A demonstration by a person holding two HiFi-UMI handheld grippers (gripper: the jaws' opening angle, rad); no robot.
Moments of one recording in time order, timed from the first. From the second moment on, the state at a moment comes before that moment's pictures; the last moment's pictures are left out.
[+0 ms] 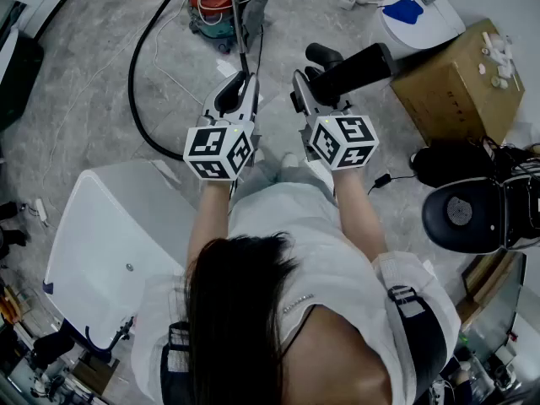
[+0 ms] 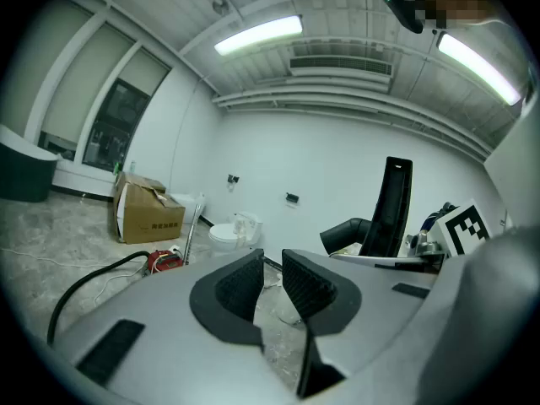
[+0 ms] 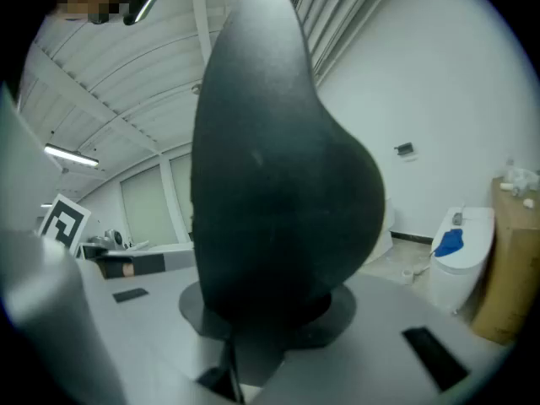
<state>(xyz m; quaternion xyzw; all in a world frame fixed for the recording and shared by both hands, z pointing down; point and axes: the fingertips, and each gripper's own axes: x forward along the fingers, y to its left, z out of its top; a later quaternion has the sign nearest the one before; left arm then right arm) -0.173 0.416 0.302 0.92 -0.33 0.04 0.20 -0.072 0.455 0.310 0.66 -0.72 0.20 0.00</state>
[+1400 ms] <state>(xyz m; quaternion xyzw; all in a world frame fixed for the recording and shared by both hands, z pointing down) -0.107 0.344 0.323 0.90 -0.39 0.05 0.19 0.025 0.397 0.325 0.64 -0.74 0.20 0.00</state>
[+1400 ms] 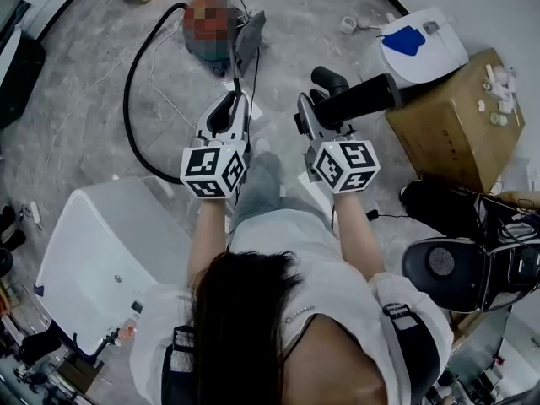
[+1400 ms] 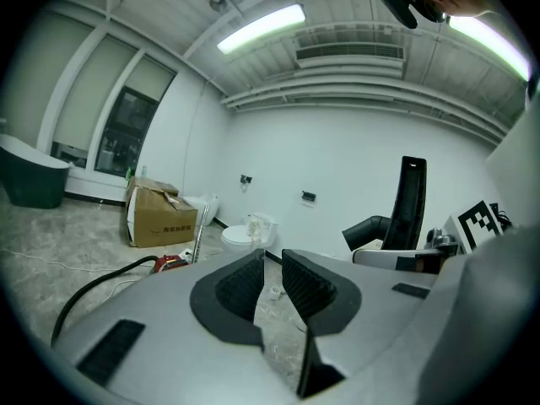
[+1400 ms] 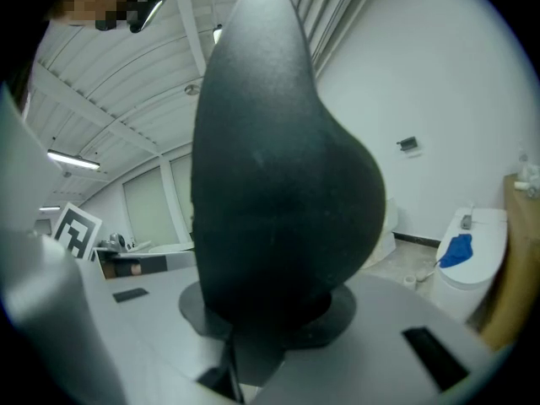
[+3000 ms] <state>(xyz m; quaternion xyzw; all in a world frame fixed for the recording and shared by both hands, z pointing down) -0.095 0.161 0.327 0.90 -0.40 0.07 0.18 0.021 0.203 0.332 0.59 -0.78 0.21 0.04</state>
